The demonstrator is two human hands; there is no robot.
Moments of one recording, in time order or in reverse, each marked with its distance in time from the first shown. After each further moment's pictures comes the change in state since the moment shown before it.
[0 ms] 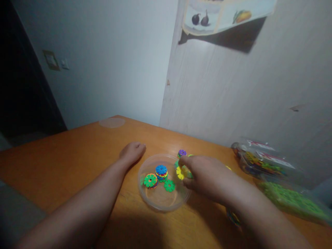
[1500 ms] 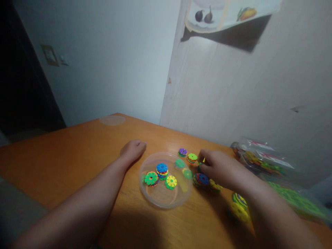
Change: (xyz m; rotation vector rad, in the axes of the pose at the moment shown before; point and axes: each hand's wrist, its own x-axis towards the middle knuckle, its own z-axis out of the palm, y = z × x) left_hand -0.003 0.003 -0.003 -0.022 0.000 -0.012; right_hand 0.002 0.045 0.009 0.116 0.031 0.169
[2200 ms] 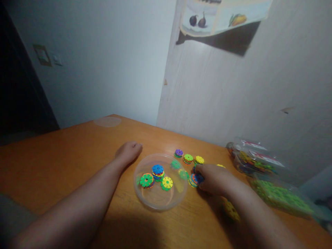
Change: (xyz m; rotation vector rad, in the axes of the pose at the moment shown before) left_hand 0.005 -0.004 0.003 0.025 -0.001 0.031; right_hand 0.002 0.021 0.040 -0.114 -0.169 0.051
